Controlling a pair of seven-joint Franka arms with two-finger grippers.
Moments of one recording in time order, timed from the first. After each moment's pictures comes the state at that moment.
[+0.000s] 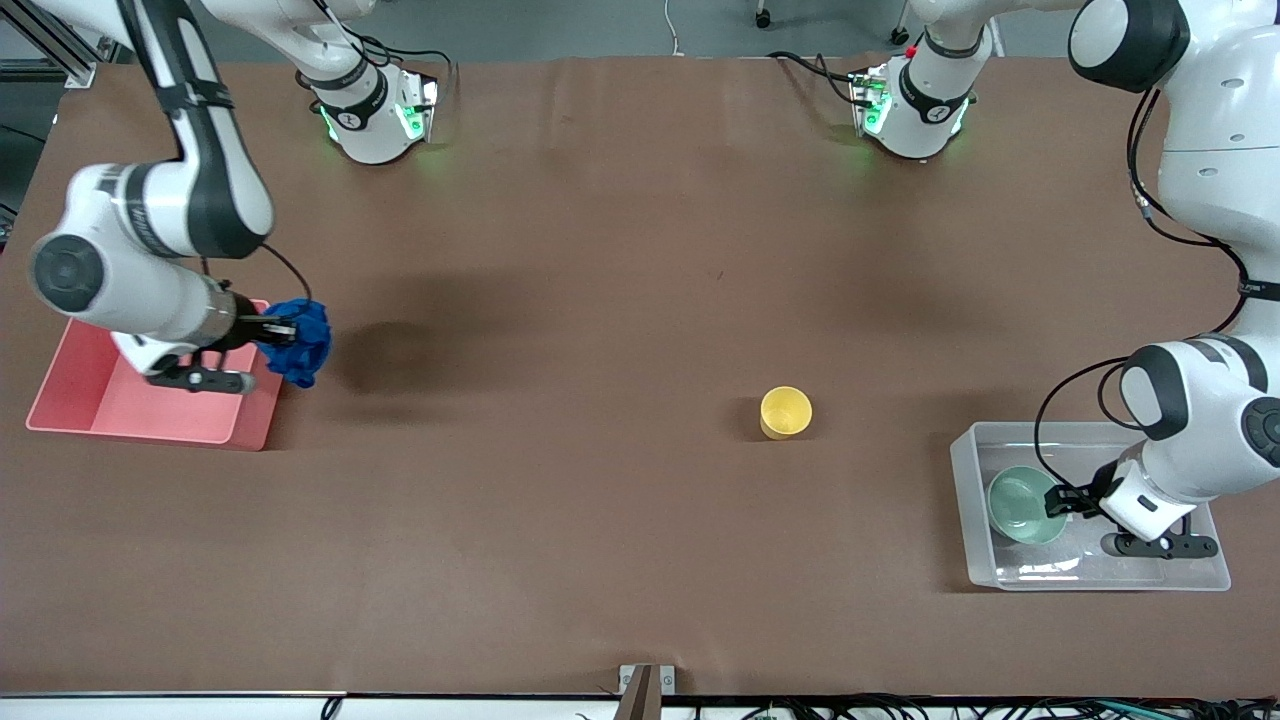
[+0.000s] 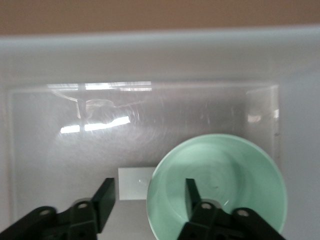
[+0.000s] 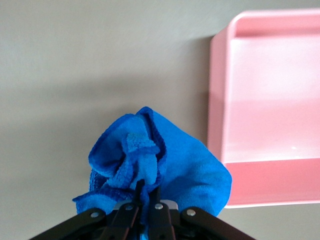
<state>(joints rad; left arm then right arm) 0.27 0.79 -0.17 -1.41 0.12 2.35 0.12 0.02 0.12 -0.06 -2.05 -0.01 2.01 0.08</state>
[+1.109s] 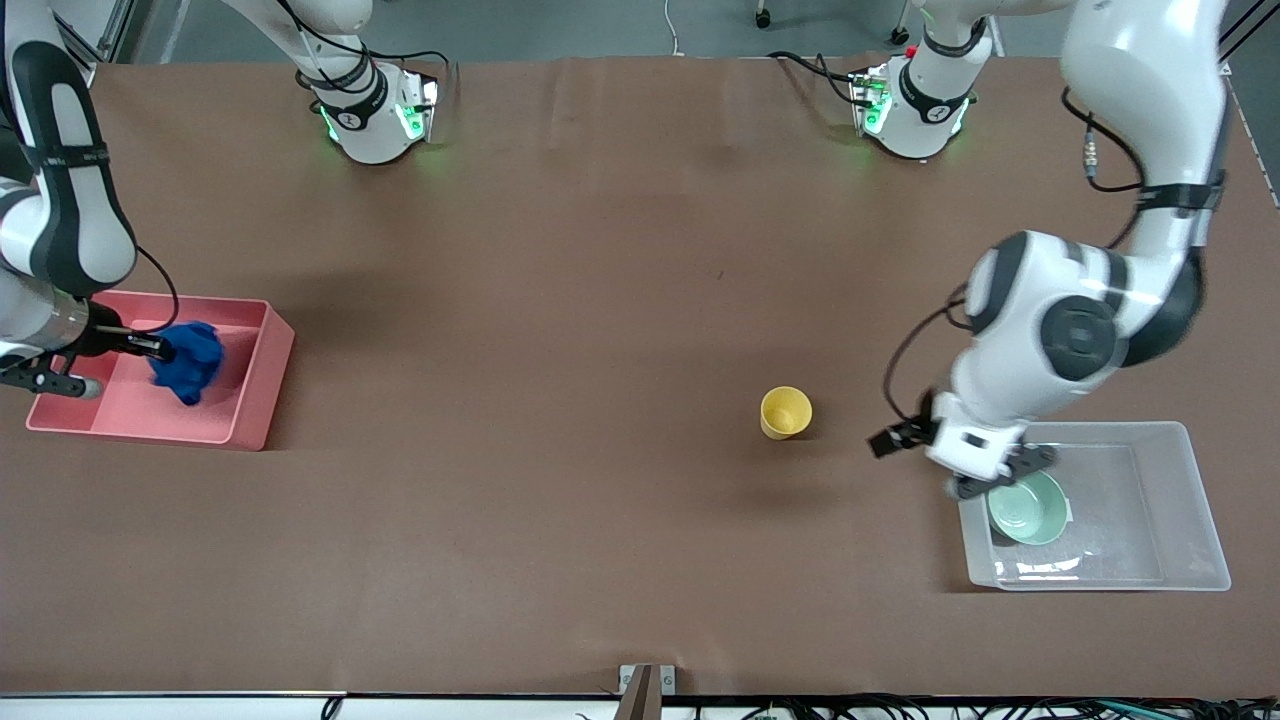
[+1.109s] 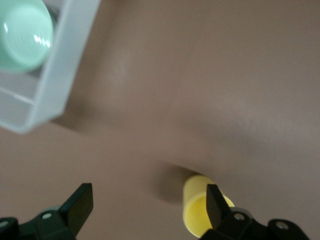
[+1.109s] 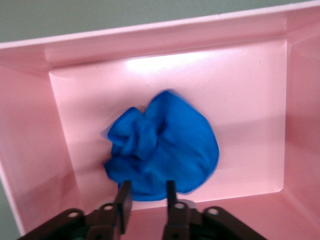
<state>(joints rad) -0.08 0.47 -0.30 -1.61 0.14 2.08 -0.83 -0.34 0.28 -0.06 -2.07 -0.04 2.25 -0.17</state>
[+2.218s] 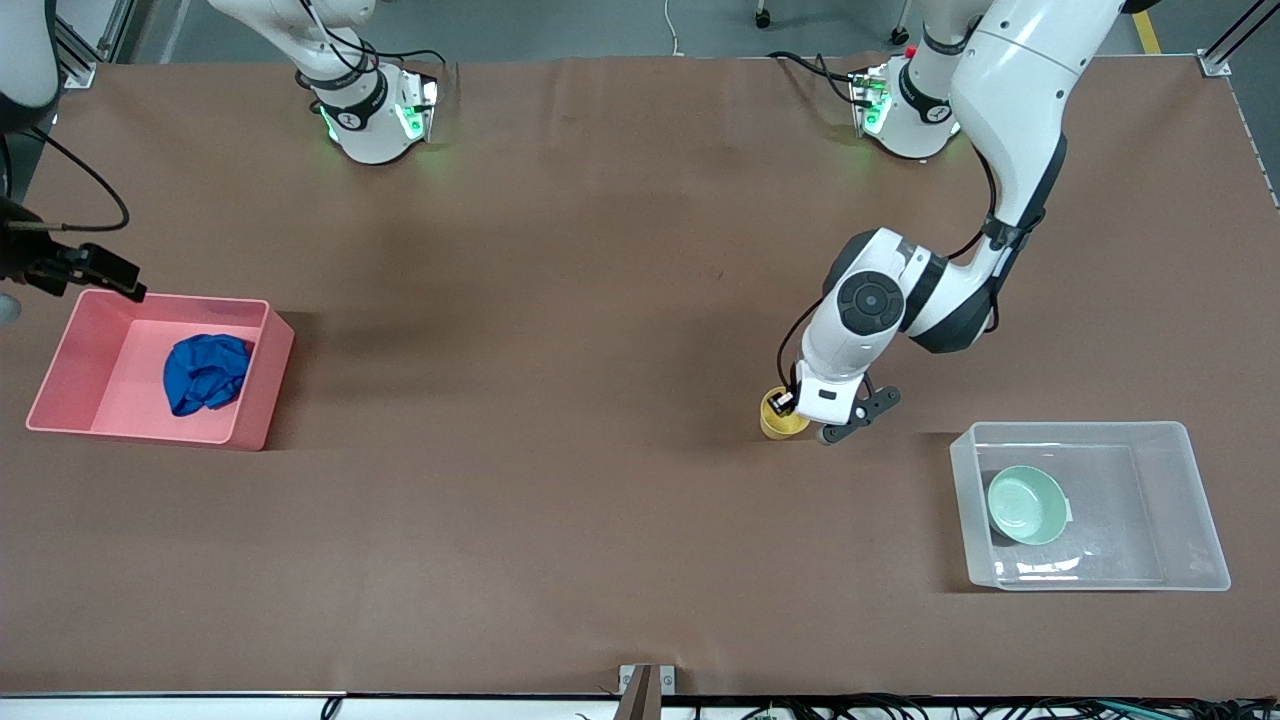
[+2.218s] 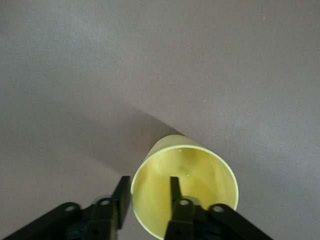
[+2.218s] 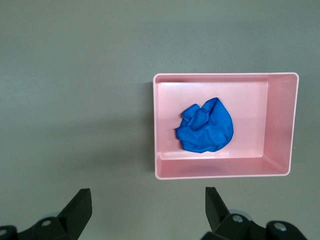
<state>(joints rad) -0.19 0.54 -0.29 -1.88 0.21 2.43 -1.14 -0.11 -0.06 -0.03 -1.79 -0.04 1.70 -0.05</state>
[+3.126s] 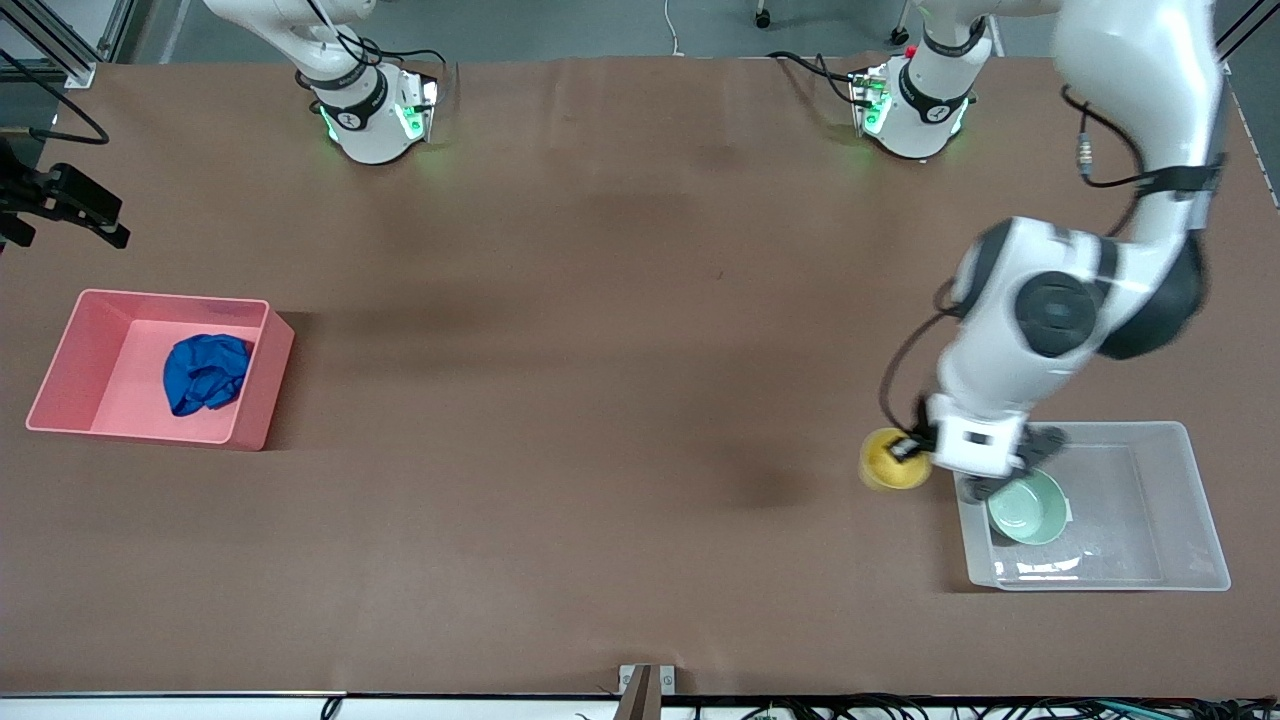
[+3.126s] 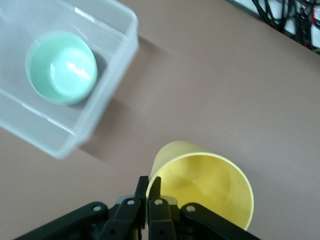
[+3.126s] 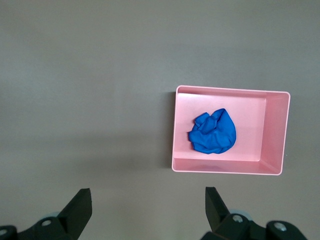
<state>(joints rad) 0.02 0.47 -0.28 -1.52 0.22 2.06 -0.79 -0.01 -0.12 -0.03 -1.63 -0.04 1.57 -0.02</state>
